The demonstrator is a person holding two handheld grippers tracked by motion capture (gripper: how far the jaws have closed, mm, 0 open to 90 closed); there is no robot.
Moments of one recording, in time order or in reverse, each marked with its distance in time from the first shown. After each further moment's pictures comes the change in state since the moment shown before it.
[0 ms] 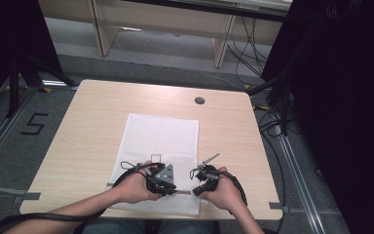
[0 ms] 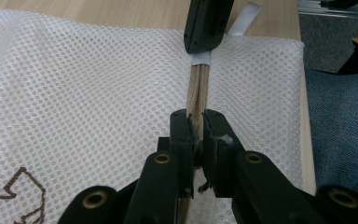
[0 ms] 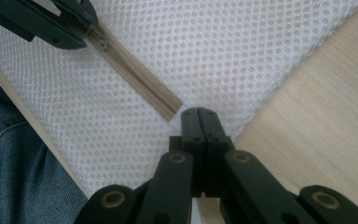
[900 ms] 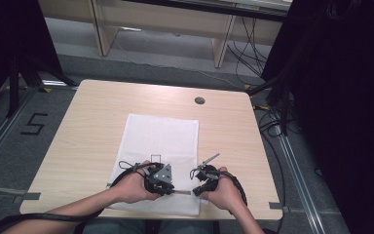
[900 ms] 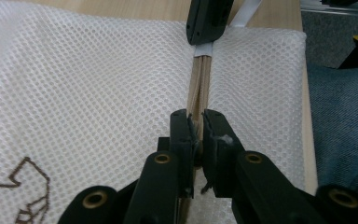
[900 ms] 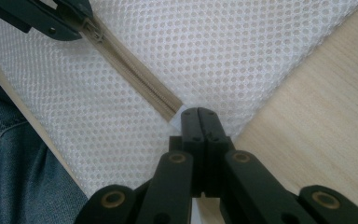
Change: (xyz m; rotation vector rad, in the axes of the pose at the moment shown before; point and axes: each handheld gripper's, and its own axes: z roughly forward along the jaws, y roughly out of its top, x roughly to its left) left arm 0.002 -0.005 -0.003 0.002 -0.001 -0.010; right arm 0.000 0.000 0.000 0.001 0.001 -0.001
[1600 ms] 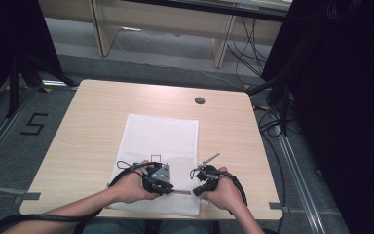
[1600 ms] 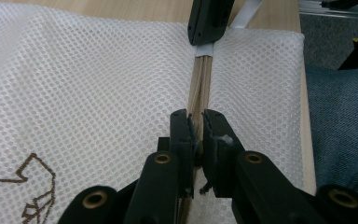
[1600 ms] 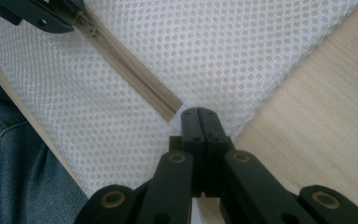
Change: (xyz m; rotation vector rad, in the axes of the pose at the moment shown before) left arm 0.001 -0.002 -0.004 -0.012 0.001 -0.004; right arm 0.001 0.000 -0.001 0.010 0.004 0.021
